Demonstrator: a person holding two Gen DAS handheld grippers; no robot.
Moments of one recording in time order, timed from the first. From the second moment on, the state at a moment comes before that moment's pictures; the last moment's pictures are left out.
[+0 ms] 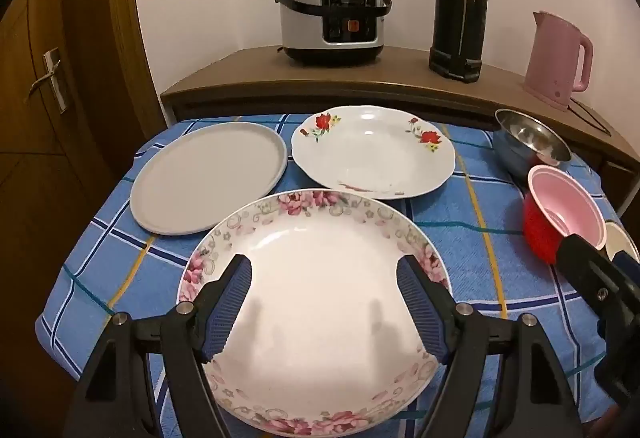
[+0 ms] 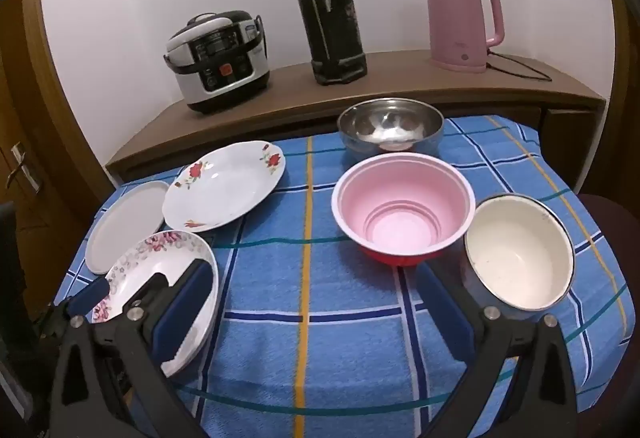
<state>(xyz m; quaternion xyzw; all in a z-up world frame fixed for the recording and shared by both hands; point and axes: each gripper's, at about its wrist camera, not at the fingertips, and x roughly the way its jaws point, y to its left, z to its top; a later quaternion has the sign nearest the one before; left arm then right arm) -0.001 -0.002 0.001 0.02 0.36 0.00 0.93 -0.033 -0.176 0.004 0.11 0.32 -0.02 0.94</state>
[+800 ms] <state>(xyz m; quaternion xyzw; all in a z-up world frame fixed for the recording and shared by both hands) -0.005 -0.001 -0.003 0.04 0.35 0.01 0.93 -0.036 -0.161 0.002 0.10 0.32 -0.01 0.94</state>
